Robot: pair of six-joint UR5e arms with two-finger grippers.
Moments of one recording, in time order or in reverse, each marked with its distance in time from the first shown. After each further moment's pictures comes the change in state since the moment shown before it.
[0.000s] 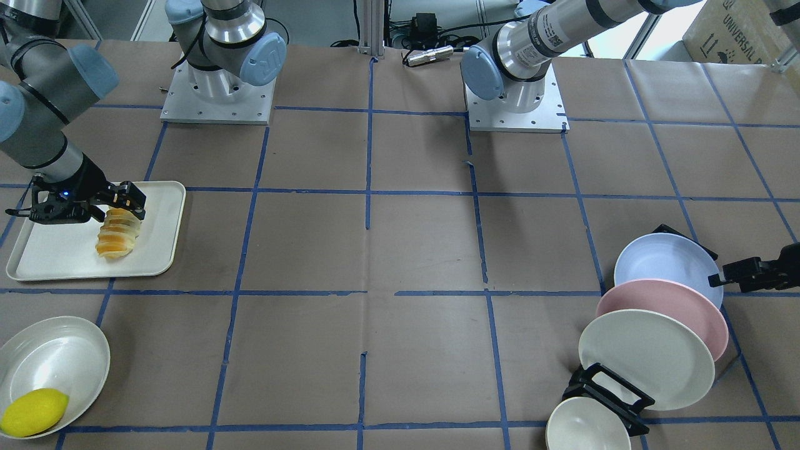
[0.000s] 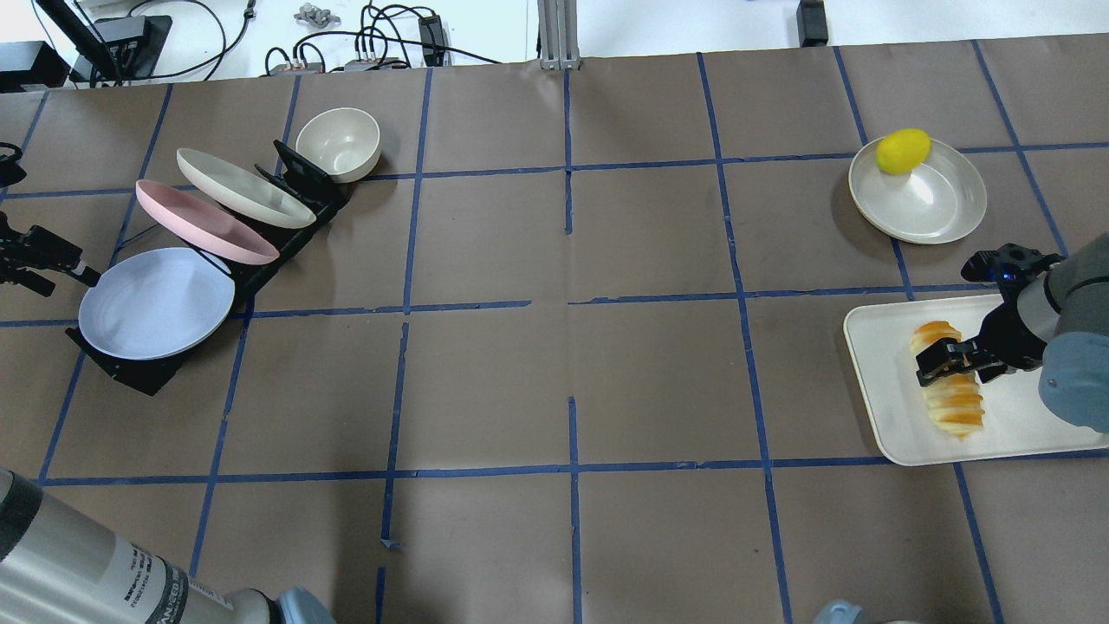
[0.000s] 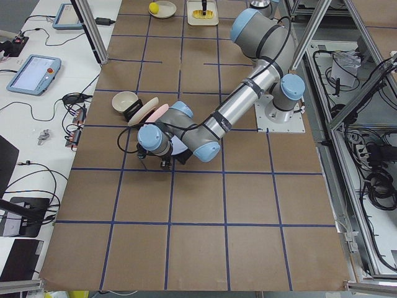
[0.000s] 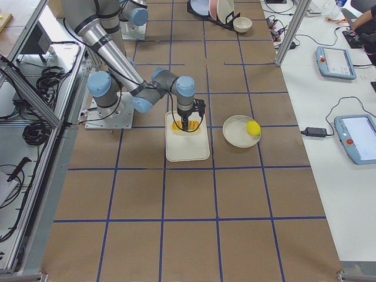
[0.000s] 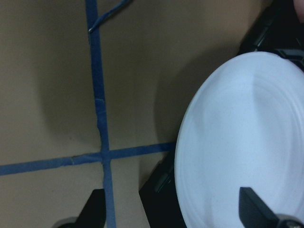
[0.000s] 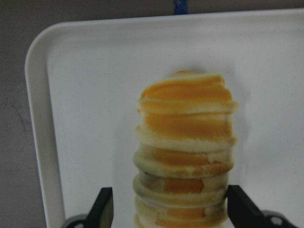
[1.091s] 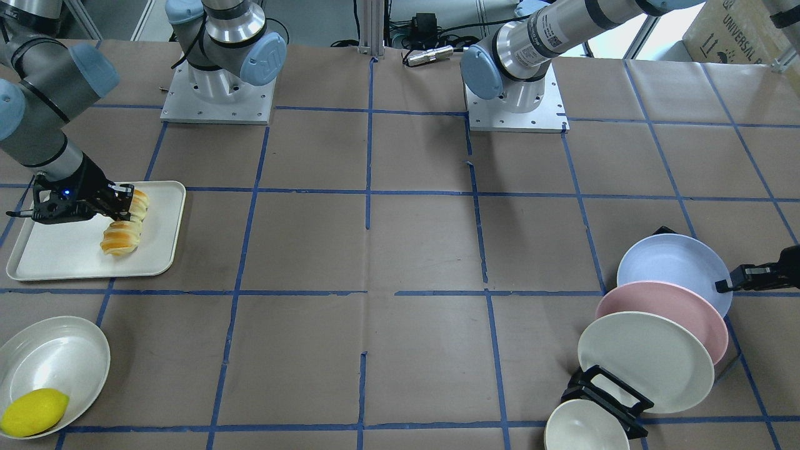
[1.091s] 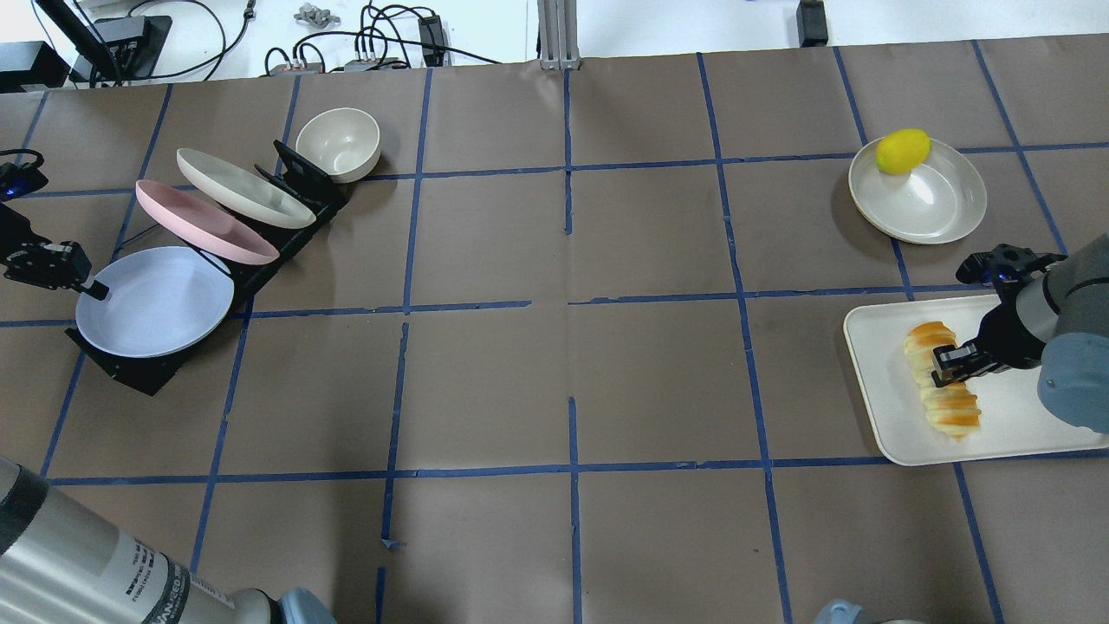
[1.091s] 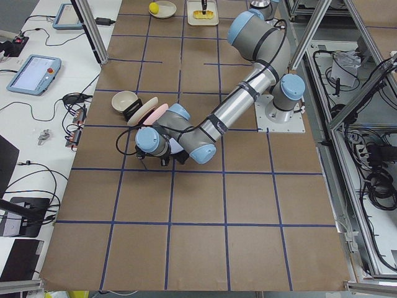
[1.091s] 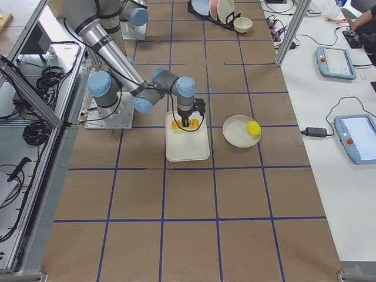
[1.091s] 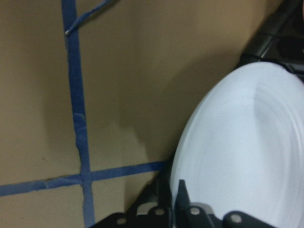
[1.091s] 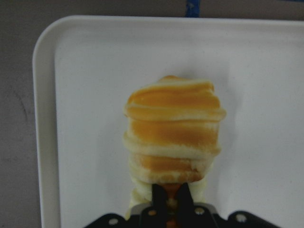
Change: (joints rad) left arm -0.006 0.012 0.026 -0.029 0.000 -0.032; right arm 0.004 -0.025 -0.001 0.010 -0.011 -0.078
